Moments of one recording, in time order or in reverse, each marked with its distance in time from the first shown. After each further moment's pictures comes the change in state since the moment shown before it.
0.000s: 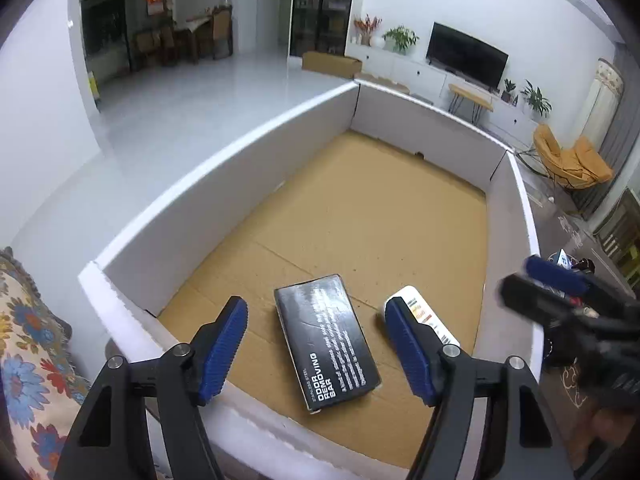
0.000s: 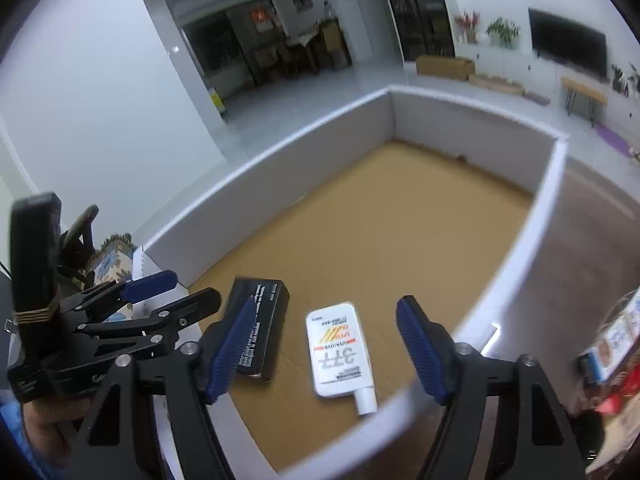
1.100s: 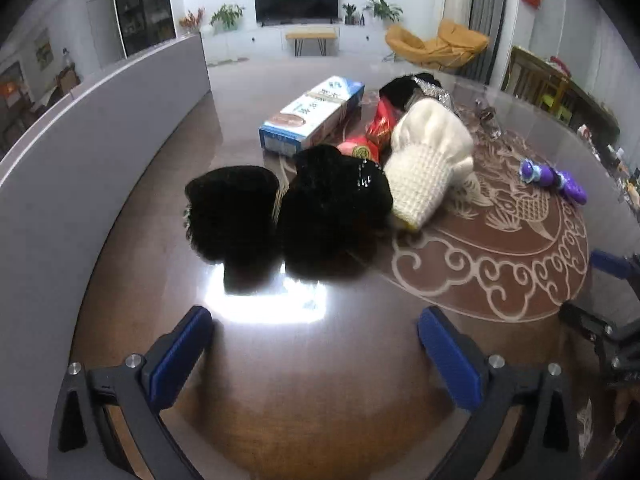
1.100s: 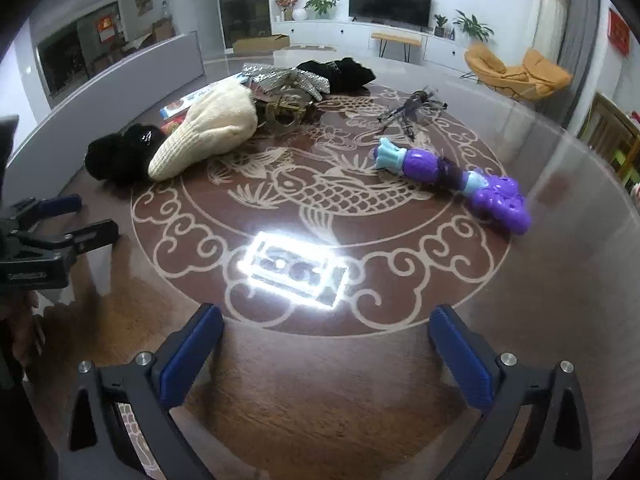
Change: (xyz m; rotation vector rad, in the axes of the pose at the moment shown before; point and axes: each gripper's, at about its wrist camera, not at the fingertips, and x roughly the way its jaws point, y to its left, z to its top) left arm 0.045 -0.302 -0.148 0.465 0.068 -0.255; right arm -0.189 -0.257 -0.254 0.253 0.064 -0.566
